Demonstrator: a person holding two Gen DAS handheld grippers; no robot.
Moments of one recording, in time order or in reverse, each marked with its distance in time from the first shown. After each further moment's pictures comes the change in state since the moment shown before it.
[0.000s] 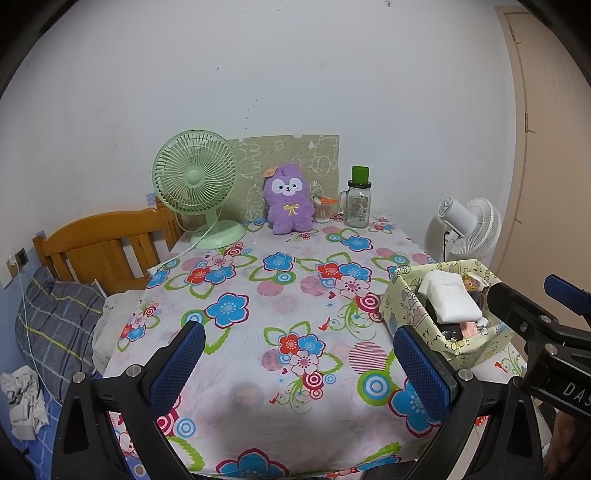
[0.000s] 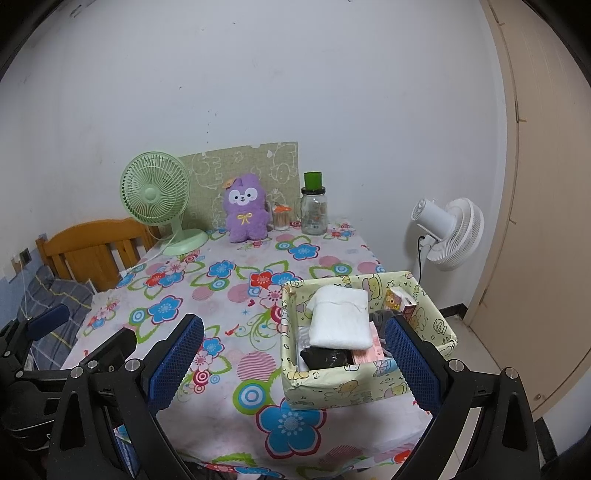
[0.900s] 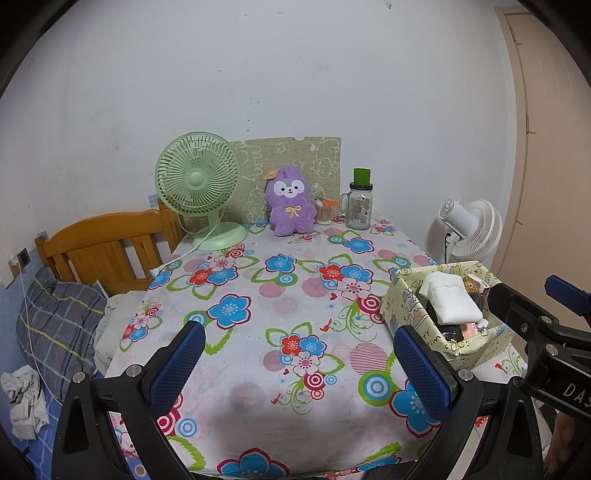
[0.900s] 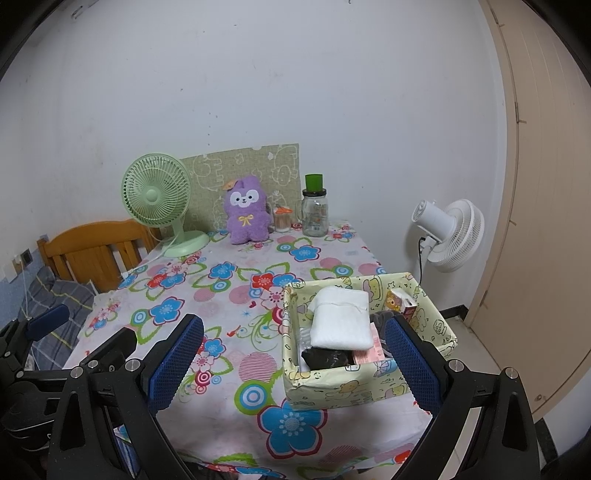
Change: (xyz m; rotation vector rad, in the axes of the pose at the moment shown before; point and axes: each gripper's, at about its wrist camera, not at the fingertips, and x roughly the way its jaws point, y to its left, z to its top) left arm -0.001 0.000 0.000 0.001 -0.002 -0.001; right arm -0.001 0.000 0.003 0.003 -0.003 0.002
